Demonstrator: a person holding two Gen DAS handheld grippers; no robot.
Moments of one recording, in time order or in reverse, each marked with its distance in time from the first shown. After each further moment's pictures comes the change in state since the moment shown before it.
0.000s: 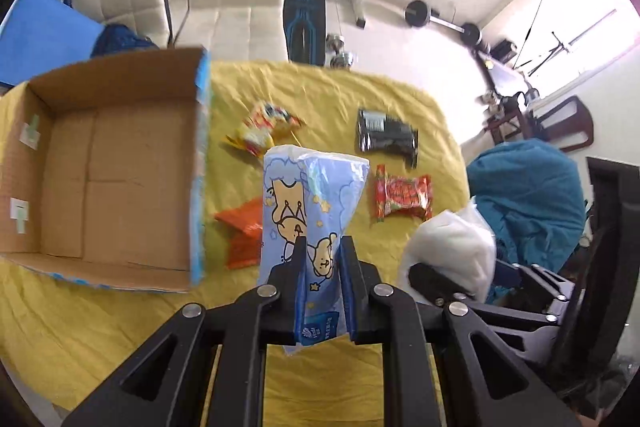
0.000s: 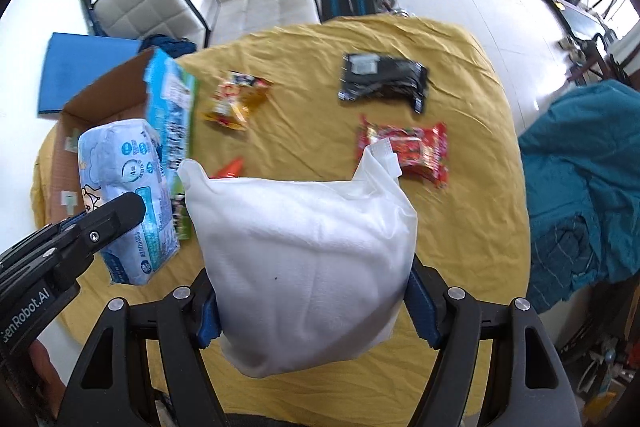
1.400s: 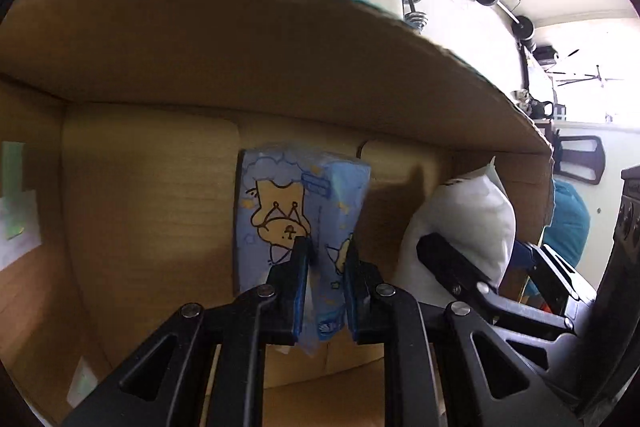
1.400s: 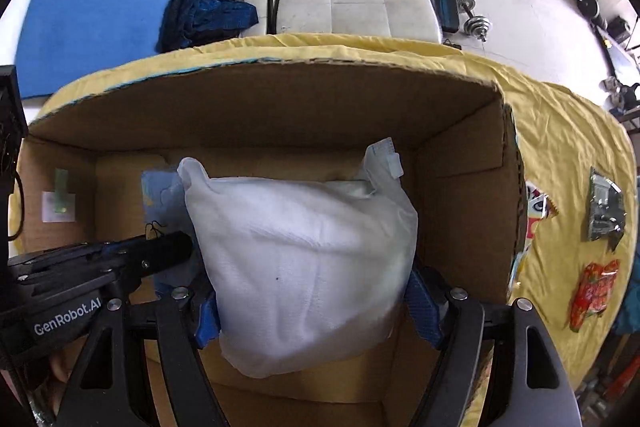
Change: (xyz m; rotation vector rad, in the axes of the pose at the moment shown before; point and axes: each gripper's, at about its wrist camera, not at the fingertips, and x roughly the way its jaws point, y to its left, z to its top) left arm 0.129 0.318 0.140 -0.203 0.337 -0.107; right arm 0.216 0.284 0.162 -0.119 0.129 -0.044
